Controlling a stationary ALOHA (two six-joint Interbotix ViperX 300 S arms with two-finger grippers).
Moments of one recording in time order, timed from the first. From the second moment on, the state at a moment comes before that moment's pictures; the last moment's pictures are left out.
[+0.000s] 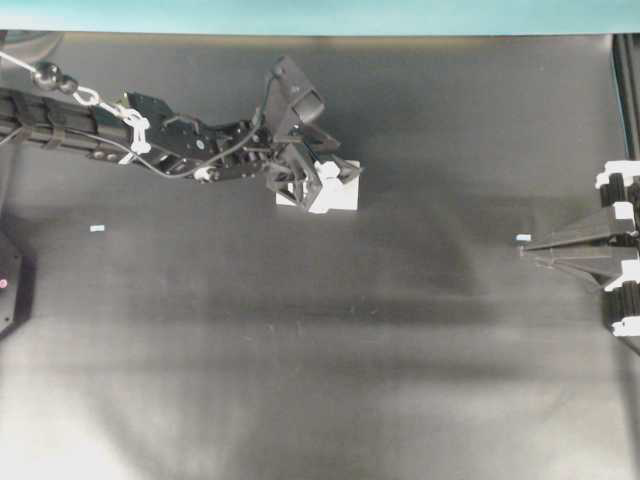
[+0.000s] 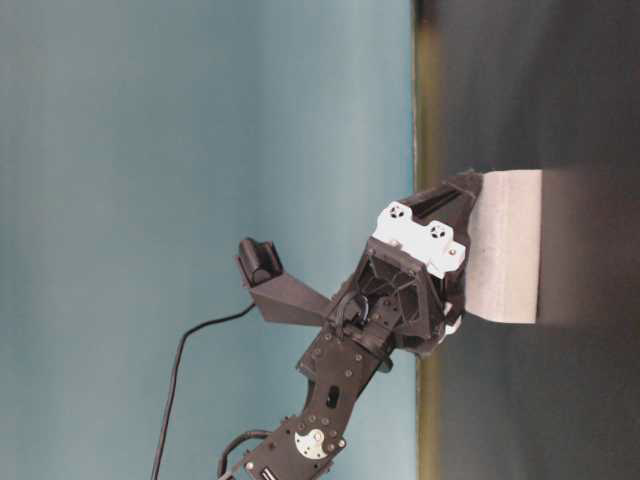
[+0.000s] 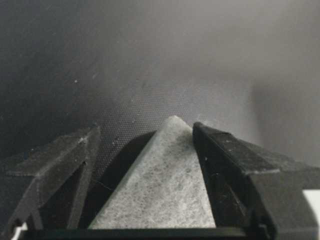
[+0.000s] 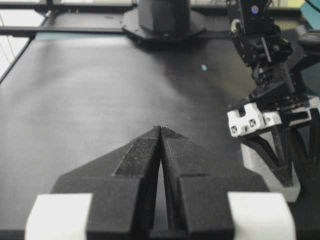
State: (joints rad) left arm 0.34 0.39 0.47 0.04 -0.28 -0.37; right arm 0.07 -1.04 1.30 0.00 -0.19 0.00
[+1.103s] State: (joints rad) left arm 0.17 0.22 0.75 0.04 -0.29 -0.54; right arm 0.07 -1.05 1.31 0.00 -0.18 0.00
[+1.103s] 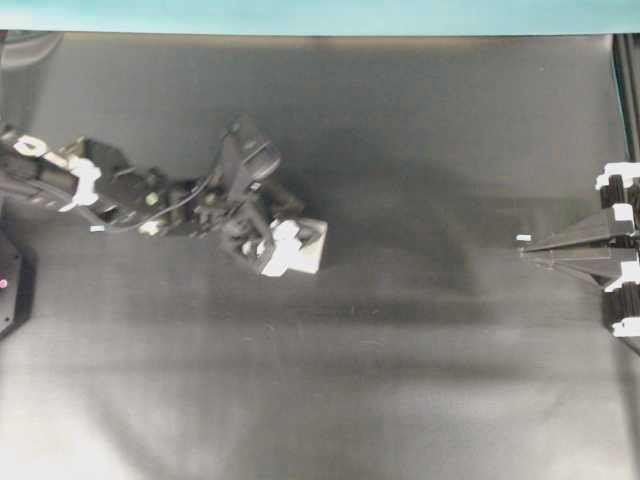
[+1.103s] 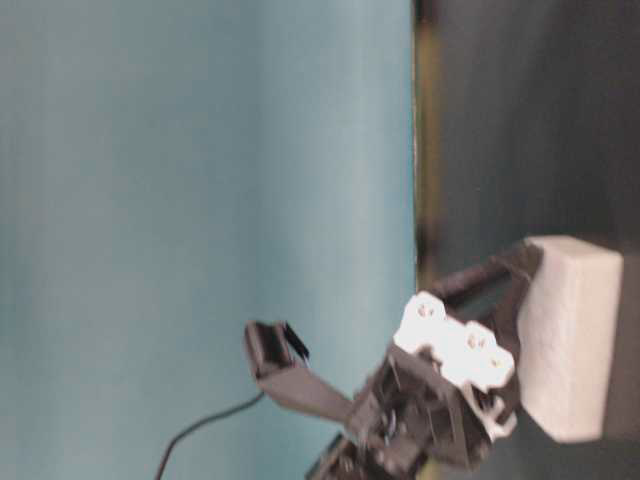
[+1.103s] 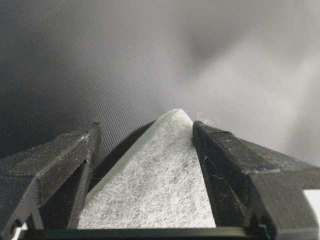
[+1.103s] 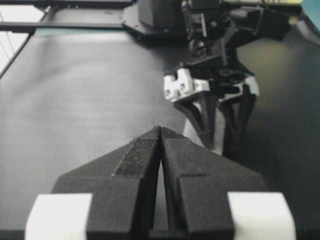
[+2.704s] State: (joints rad) left arm -0.48 0.07 0.93 0.04 -0.28 -0.62; right arm 0.07 -1.08 1.31 0.00 -0.17 0.00
